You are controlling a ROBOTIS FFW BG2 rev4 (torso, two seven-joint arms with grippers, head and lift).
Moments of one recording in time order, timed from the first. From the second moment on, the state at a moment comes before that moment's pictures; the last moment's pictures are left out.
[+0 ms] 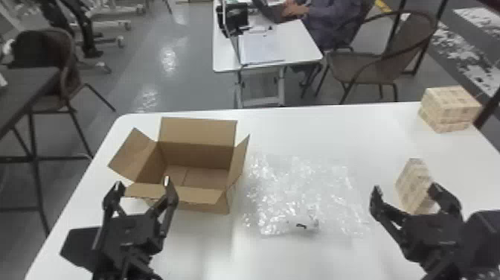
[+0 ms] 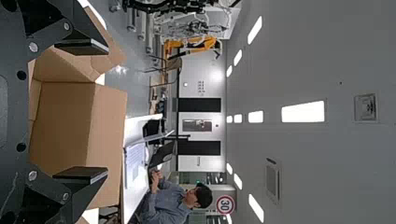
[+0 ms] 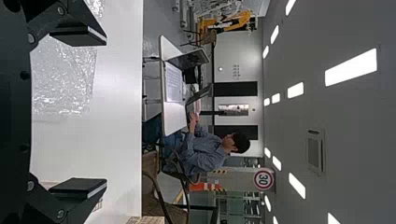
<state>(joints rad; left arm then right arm) 0.56 0.01 0.04 -2.02 0.00 -0.26 0.12 0.50 -0.06 0.04 -2.06 -0.04 0.02 0.06</state>
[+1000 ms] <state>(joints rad) 0.53 0.01 0.05 -2.00 0.01 -0.25 0.10 0.48 -0.07 0.04 -2.04 -0.07 0.02 0.09</state>
